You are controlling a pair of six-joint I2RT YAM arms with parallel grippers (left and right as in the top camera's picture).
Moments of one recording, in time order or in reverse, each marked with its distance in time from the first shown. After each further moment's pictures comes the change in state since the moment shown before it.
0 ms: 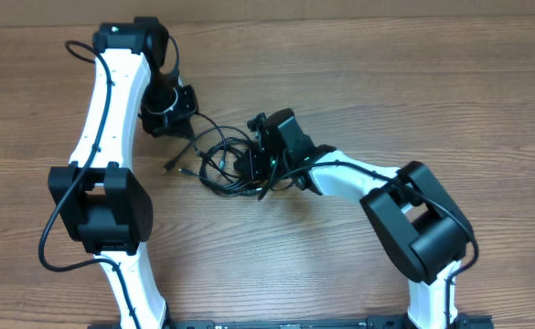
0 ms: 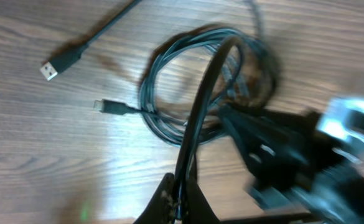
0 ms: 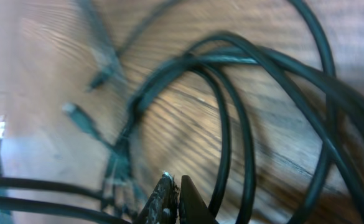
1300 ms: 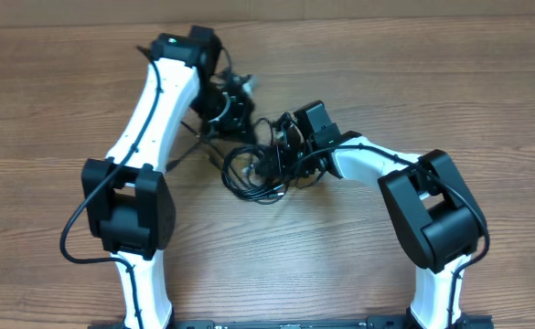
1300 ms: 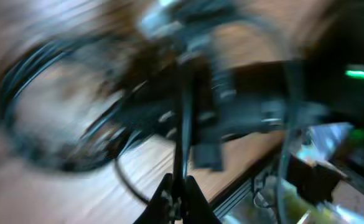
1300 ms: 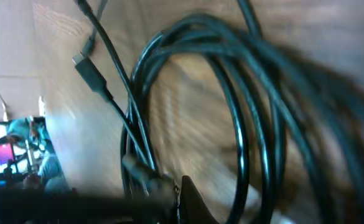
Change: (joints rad) left arm -0.183 -0.001 -0.120 0.166 0.354 0.364; right arm -0.164 -0.007 0.011 -0.234 -0.293 -0.093
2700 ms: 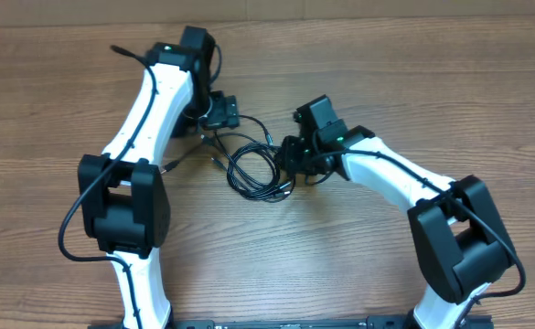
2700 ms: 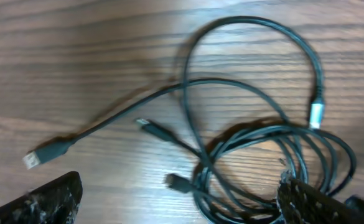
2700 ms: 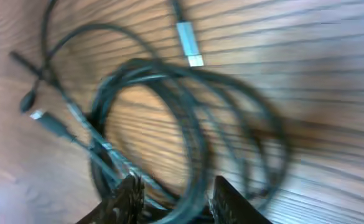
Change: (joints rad) left arm 0.056 0.000 -0.090 0.196 -0.573 -0.427; right arm 0.047 -0.177 0.005 -0.192 0.424 0.140
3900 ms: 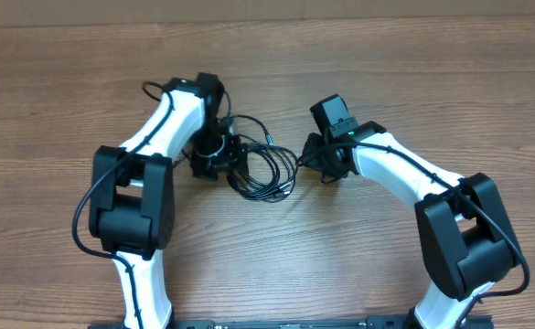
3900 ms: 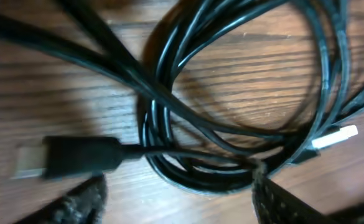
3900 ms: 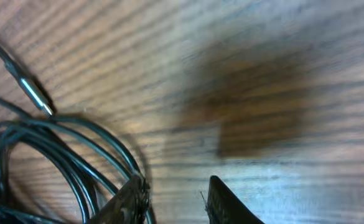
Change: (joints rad) left arm -0.060 0.000 -0.310 0.060 0.259 0.151; right arm -0.079 0.000 0.000 -0.161 0.215 0.154
